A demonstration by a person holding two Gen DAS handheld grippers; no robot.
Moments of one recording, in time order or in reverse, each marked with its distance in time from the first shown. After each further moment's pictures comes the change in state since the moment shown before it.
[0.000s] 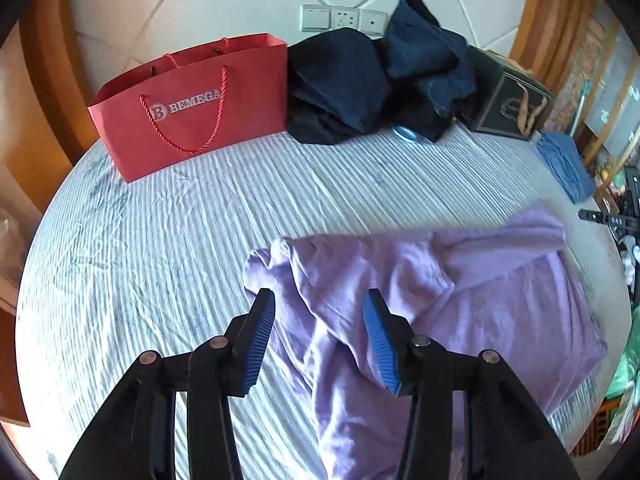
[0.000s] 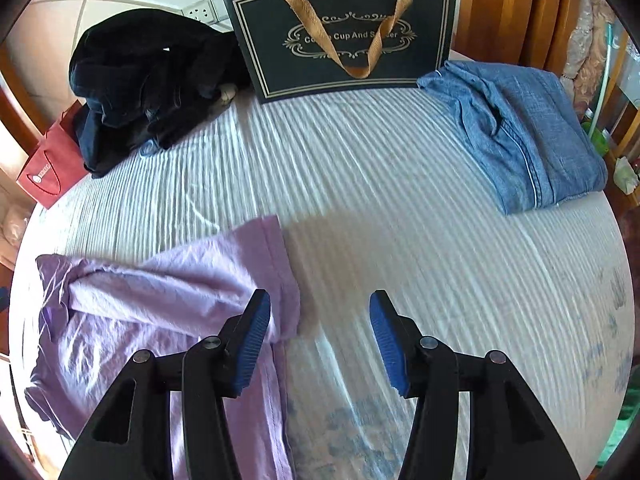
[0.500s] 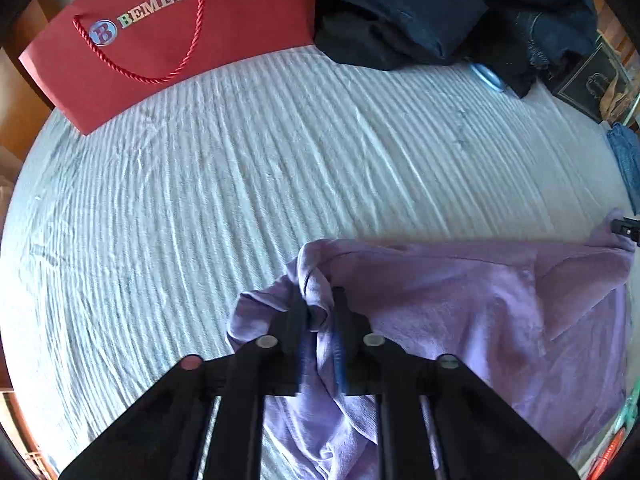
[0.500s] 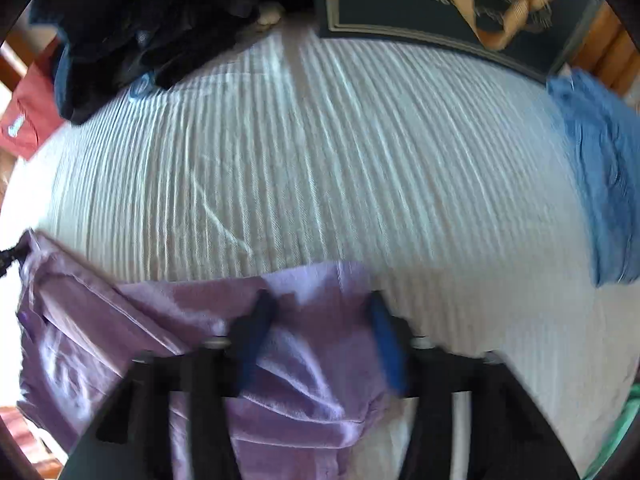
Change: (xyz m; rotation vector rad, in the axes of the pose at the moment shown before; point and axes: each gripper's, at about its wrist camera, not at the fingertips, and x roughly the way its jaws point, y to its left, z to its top) left arm 0.114 0.018 0.020 -0.028 0.223 0.099; right arm 0.094 0.079 0.033 -0.236 0.226 -0.056
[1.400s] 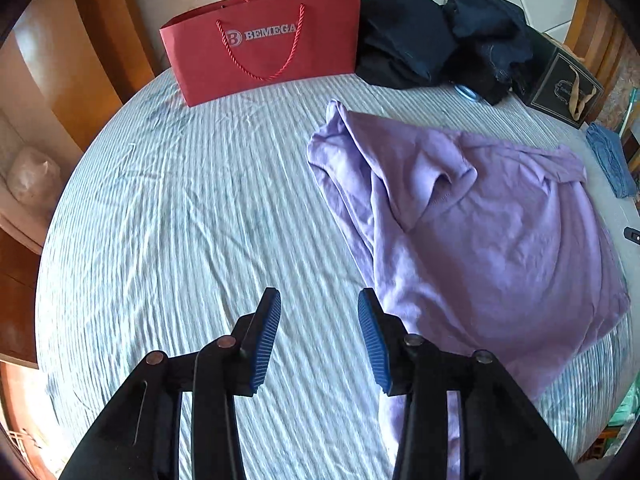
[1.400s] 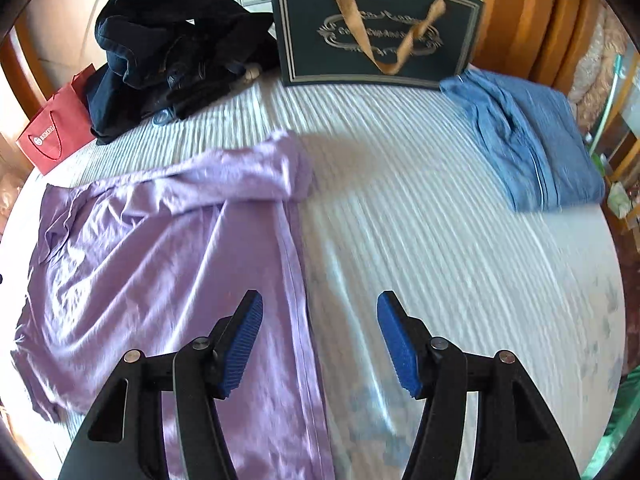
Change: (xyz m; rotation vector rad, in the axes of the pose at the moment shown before) left arm -0.102 0.039 -0.138 -0.053 -0.117 0.031; right arm -0.073 -0.043 -0.136 0.189 -0.210 0.018
